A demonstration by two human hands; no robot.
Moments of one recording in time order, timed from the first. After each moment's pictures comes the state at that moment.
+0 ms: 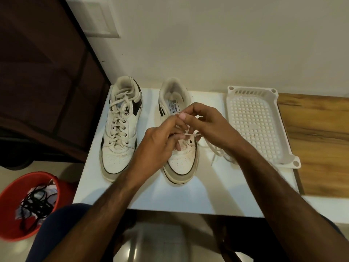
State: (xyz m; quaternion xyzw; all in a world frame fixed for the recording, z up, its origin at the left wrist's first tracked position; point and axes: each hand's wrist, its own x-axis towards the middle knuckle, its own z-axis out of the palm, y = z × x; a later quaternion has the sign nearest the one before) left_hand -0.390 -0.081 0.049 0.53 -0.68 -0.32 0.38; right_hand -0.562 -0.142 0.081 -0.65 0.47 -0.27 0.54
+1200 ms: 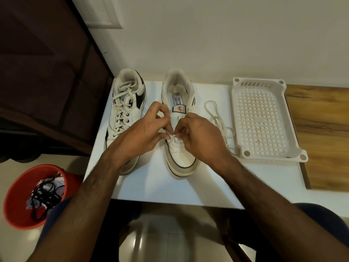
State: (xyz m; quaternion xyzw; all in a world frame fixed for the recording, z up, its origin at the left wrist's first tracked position) left_hand -0.333 -0.103 0.034 0.46 -0.84 -0.19 0.22; right_hand -0.534 -0.116 0.041 -0.81 0.51 -0.14 0.23
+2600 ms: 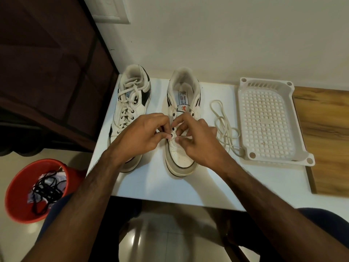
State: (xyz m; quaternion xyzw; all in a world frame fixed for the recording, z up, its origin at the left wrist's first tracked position) left_hand -0.325 -0.097 0.033 0.49 -0.79 -0.26 0.25; right_hand -0.526 -0.102 0.039 -0.74 0.52 -0.18 0.38
